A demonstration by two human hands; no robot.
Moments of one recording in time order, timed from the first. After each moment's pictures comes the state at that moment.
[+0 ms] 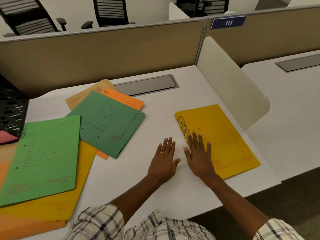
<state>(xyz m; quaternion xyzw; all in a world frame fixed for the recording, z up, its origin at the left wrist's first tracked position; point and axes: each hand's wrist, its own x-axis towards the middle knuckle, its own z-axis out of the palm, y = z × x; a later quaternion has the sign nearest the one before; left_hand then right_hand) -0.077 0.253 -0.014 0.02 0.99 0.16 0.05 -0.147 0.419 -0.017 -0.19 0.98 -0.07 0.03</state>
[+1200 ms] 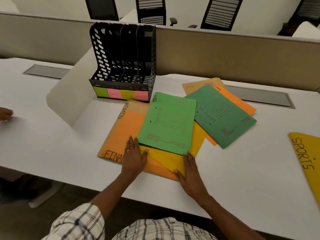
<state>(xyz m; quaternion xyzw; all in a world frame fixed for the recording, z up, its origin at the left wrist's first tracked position) 0.293 -0.123 -0.012 -0.42 0.87 0.25 -0.04 0.161 0.100 -0.028 -0.39 0.86 -0.28 0.20</state>
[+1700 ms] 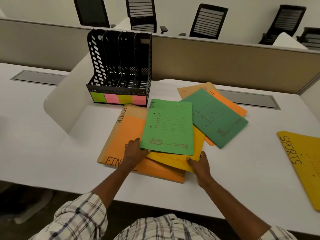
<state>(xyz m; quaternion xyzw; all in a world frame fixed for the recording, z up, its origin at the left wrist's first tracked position) 0.269 -0.163 0.005 -0.41 0.85 0.31 -0.01 0.119 0.073 0.004 -0.02 0.80 -0.53 0.27</state>
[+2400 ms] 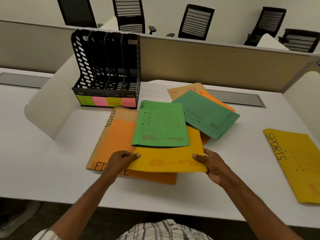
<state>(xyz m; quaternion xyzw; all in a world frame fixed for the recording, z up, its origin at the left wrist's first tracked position) 0.307 -0.150 0.034 -0.43 0.67 0.60 -0.07 0.087 0.117 0.089 0.03 0.66 -0.62 0.43</state>
